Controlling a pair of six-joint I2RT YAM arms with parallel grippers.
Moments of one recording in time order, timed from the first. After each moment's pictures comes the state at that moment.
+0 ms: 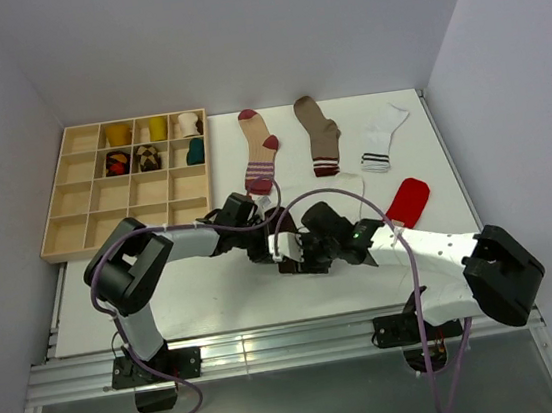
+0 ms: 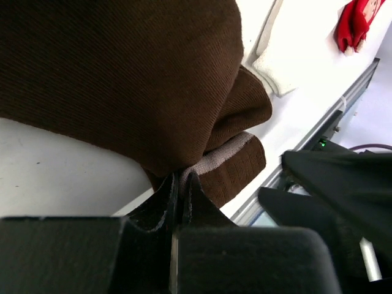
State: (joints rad) left arm -0.70 1.81 0.87 0.04 0.54 -0.80; right arm 0.81 1.27 0.66 -0.31 -0.25 -0.68
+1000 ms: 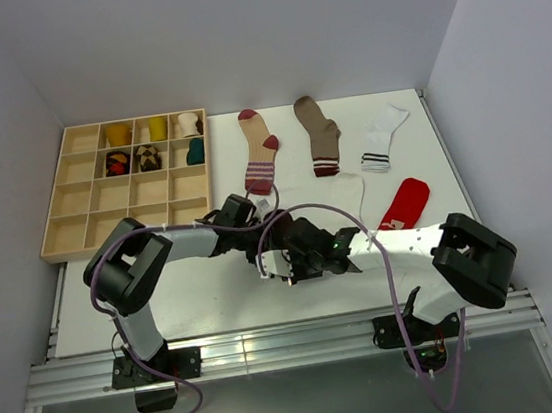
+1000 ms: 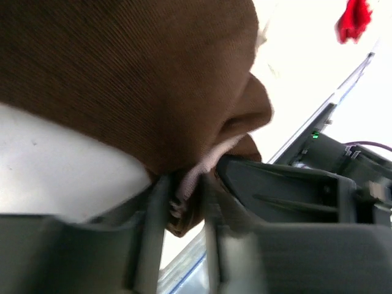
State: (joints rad) left arm -0.69 1.82 0.87 0.00 0.58 -0.83; right arm 0.96 1.43 0.66 -0.22 -0.12 -0.71
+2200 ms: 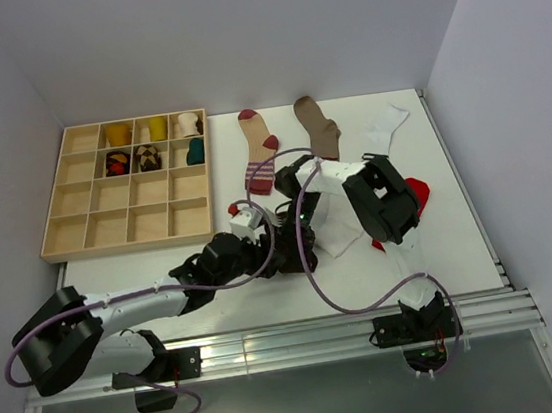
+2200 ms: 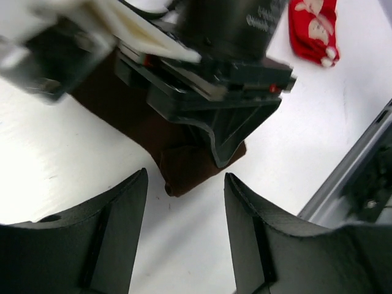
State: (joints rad) left arm -0.94 1.26 0.48 0.33 -0.04 -0.55; right arm 0.59 2.12 1.45 -1.19 -0.75 -0.84
